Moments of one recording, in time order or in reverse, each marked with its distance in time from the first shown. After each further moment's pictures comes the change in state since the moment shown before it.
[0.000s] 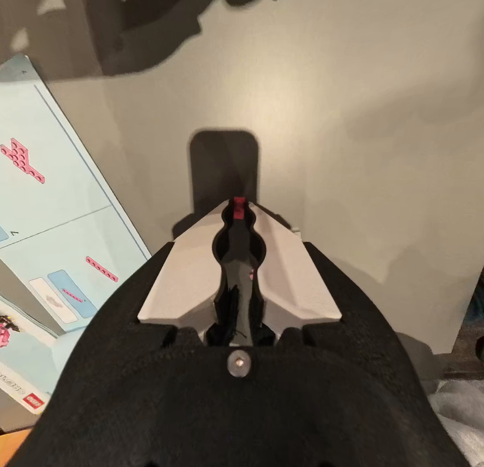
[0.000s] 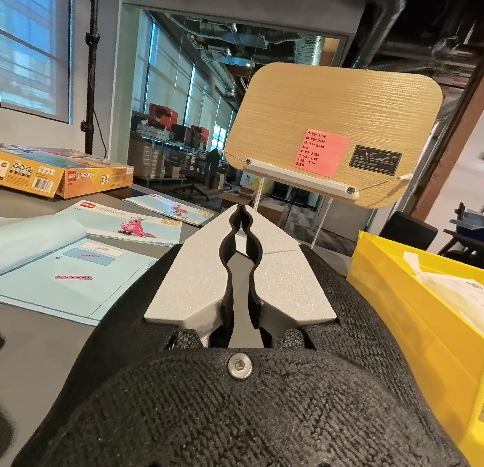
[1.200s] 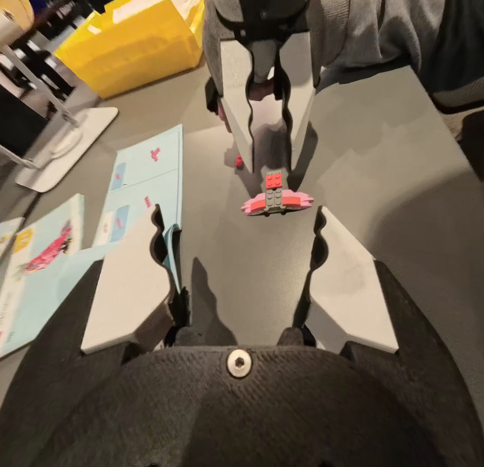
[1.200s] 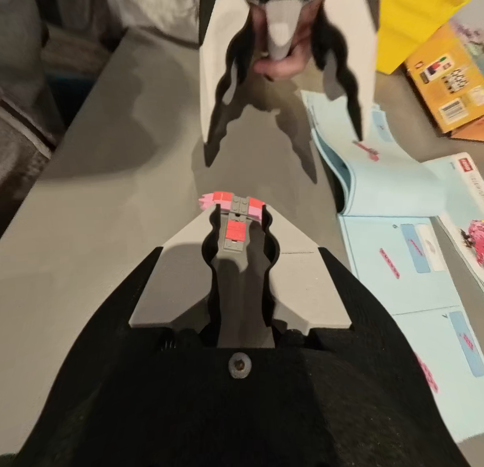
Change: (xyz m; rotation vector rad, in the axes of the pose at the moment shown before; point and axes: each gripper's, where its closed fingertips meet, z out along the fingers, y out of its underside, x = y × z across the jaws) left arm 0.026 0.077 -0.071 0.855 -0.363 0.012; right arm -0.226 0.010 -0.128 -0.402 -1.375 -0.221
